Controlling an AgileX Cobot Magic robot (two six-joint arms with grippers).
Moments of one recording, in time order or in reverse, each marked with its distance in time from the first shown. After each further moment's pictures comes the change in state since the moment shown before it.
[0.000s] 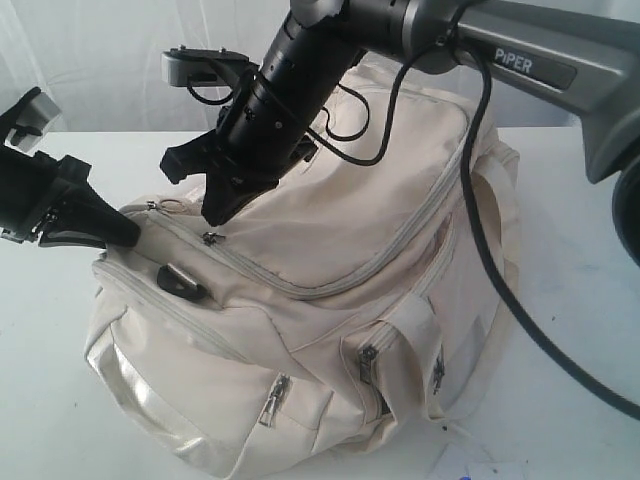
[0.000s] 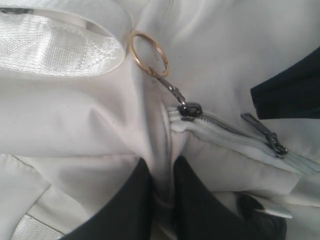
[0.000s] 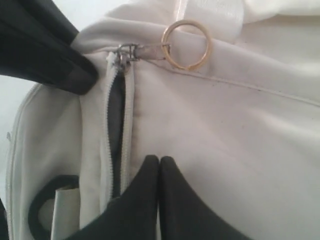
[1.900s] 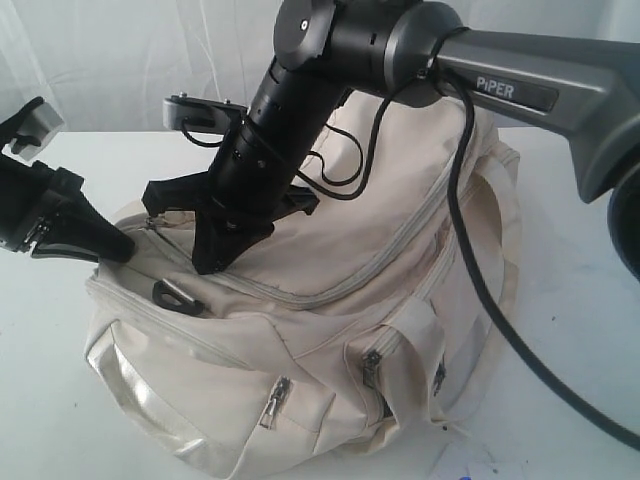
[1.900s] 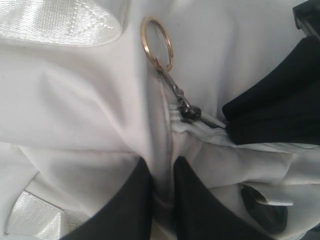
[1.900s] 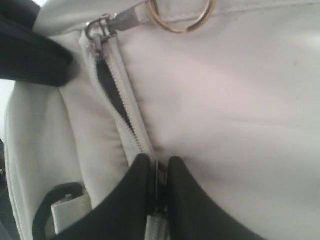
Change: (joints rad) left arm 0.002 0.000 0.000 0.056 0.059 -0.002; right arm 0.039 -0.005 0.108 0.021 -0.006 0.202
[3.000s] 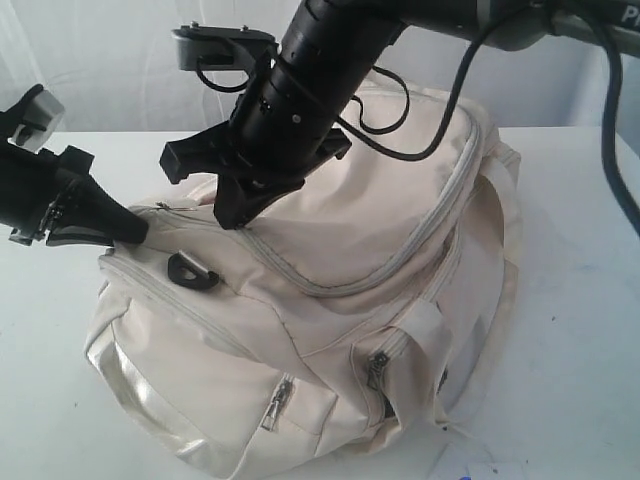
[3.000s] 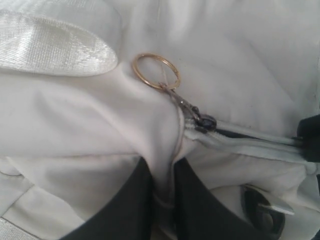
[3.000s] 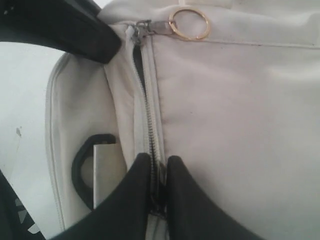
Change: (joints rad) left arm -0.002 0.000 0.000 -0.092 -0.030 -0.029; right arm 0.004 -0.230 0.139 -0.136 -0.068 -0.036
